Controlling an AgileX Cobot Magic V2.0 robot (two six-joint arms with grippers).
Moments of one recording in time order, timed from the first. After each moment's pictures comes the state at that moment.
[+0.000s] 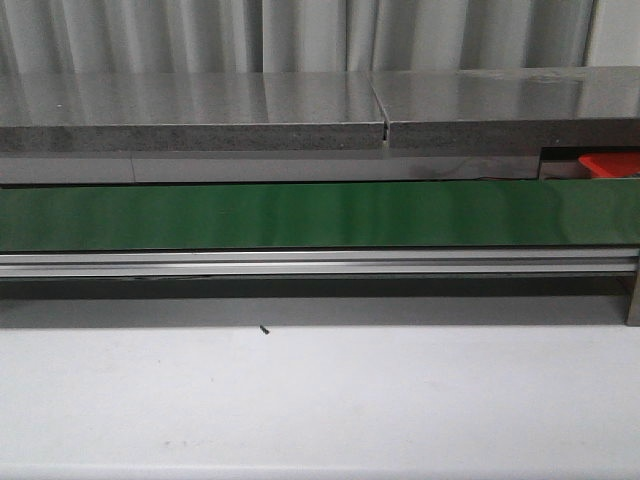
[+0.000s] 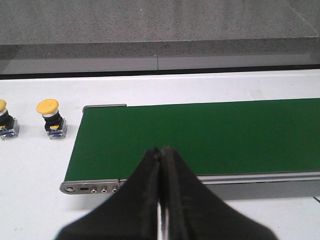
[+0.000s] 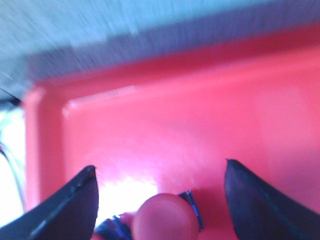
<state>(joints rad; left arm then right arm) 0.00 0.59 -0.59 -0.18 0.45 0.17 -0.50 2.24 -2.00 0.51 0.69 -0.48</state>
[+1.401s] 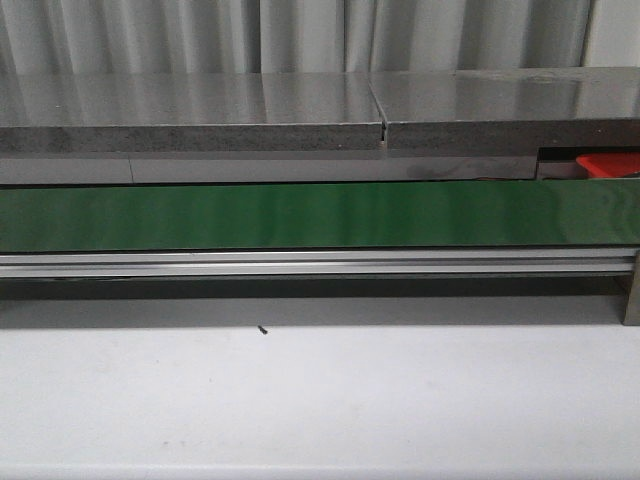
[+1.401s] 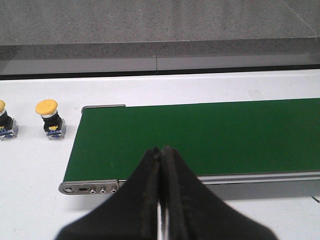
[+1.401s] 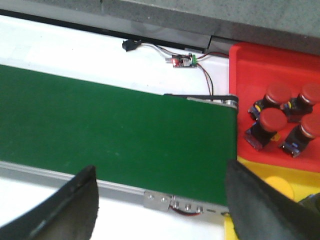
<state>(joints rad) 0.00 0.59 -0.59 -0.18 0.45 0.17 -0.03 0.89 -0.76 0.18 0.47 -0.27</state>
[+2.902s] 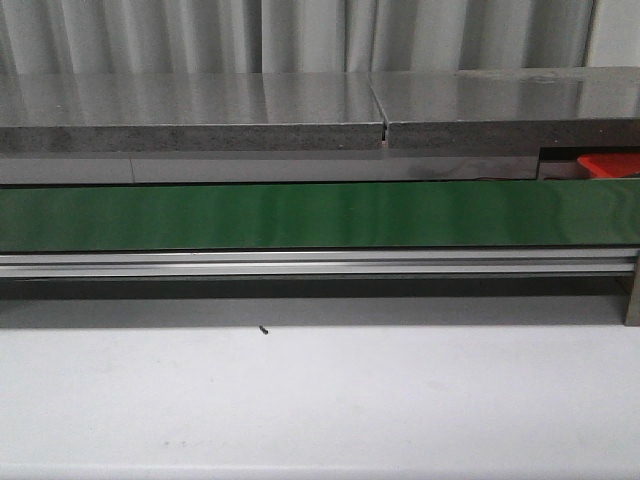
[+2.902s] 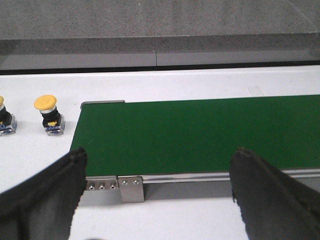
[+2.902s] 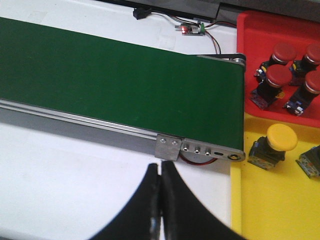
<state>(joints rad) 0.00 0.59 -0.59 -0.18 0.45 0.15 -0.03 0.68 -0.63 0.18 0.60 -0.26</state>
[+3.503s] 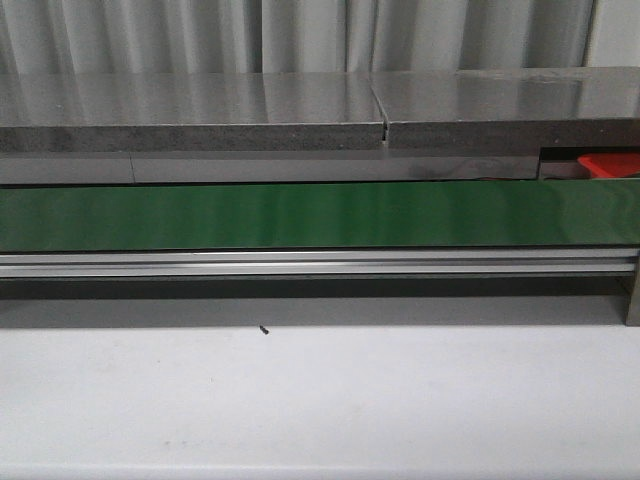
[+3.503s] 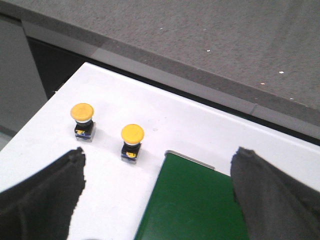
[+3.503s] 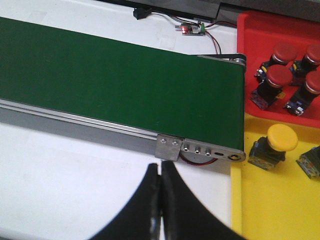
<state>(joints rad) 0.34 1.24 -1.15 -0.19 0.51 0.02 -0.03 0.68 -0.63 0.18 0.60 -0.26</state>
